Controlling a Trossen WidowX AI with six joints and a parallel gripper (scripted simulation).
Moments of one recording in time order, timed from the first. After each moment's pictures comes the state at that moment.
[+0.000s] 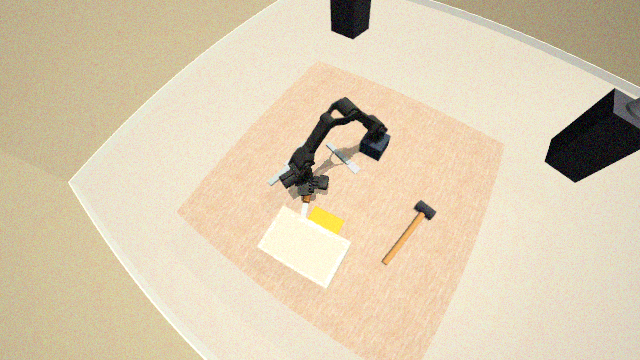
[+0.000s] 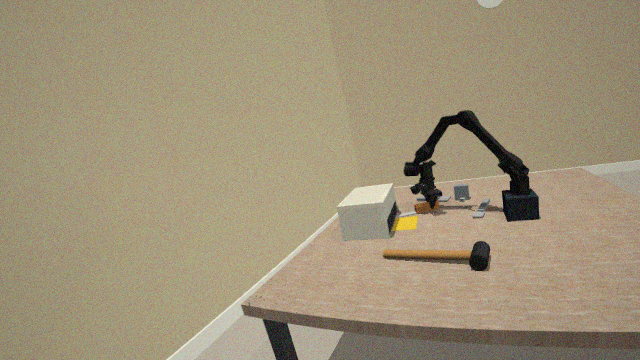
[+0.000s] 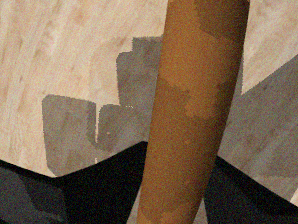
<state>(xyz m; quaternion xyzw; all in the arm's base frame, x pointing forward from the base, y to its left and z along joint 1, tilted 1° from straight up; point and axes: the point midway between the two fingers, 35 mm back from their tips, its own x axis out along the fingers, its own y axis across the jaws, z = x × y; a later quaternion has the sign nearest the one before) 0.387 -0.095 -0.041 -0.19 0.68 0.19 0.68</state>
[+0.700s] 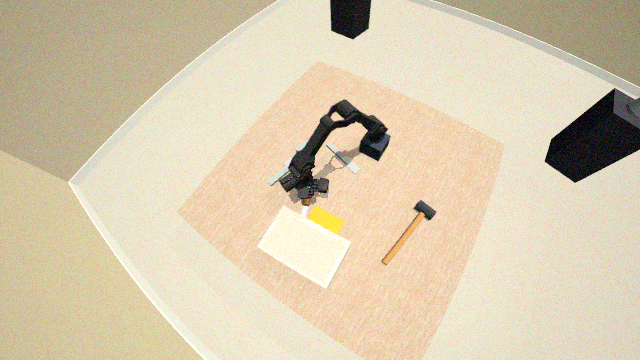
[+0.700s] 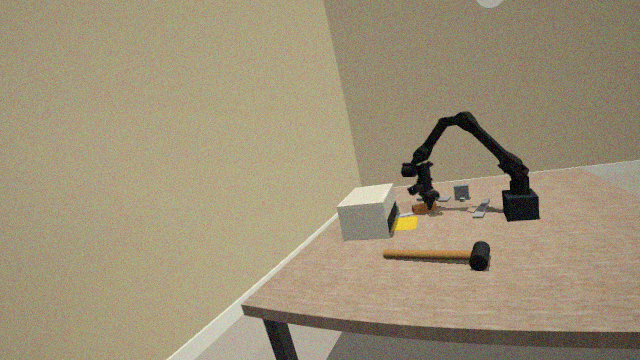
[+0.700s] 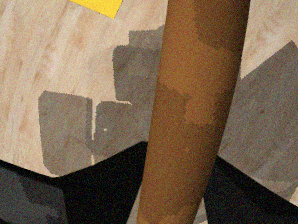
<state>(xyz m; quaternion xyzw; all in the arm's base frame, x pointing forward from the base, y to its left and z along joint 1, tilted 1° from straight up) 0.397 -0.087 -0.042 -0.19 0.68 0.18 0.69</state>
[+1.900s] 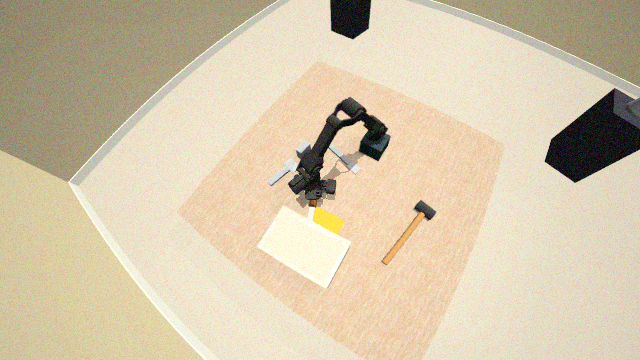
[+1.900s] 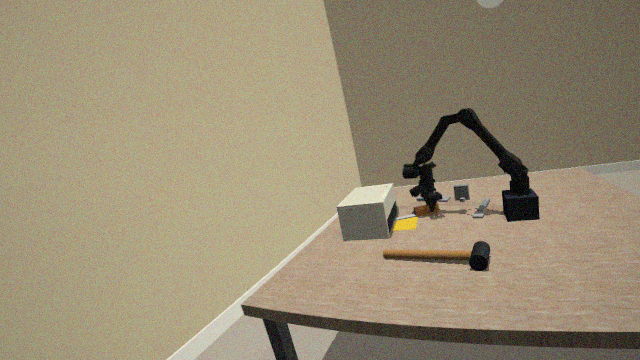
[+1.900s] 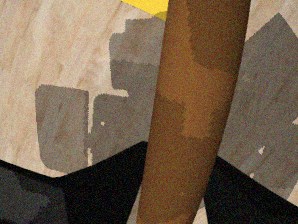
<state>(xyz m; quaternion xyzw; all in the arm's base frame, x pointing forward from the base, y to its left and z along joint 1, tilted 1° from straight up) 0.380 -0.058 -0.044 -0.19 0.68 0.18 0.69</state>
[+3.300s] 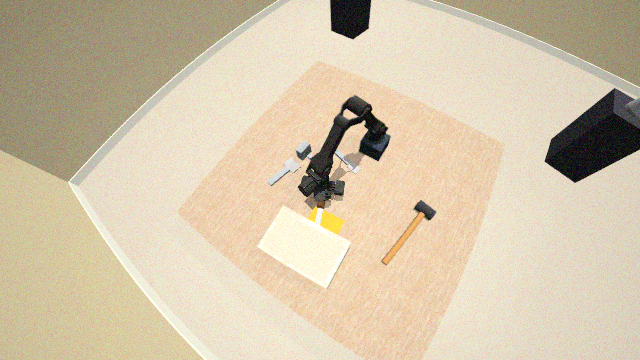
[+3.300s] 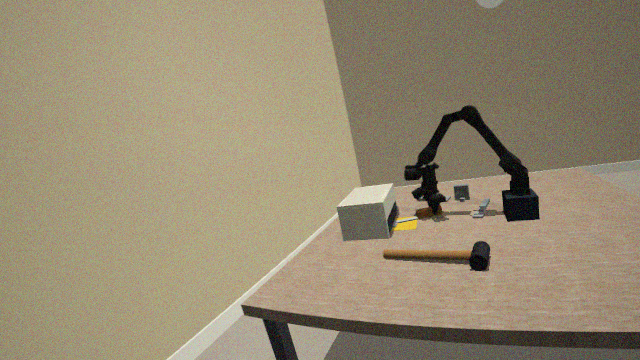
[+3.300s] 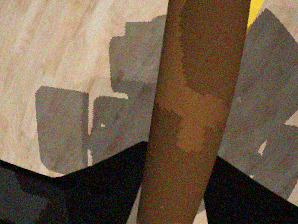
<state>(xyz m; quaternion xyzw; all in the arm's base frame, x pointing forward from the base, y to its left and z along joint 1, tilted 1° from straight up) 0.361 -0.026 -0.044 -0.19 0.68 0.18 0.69</state>
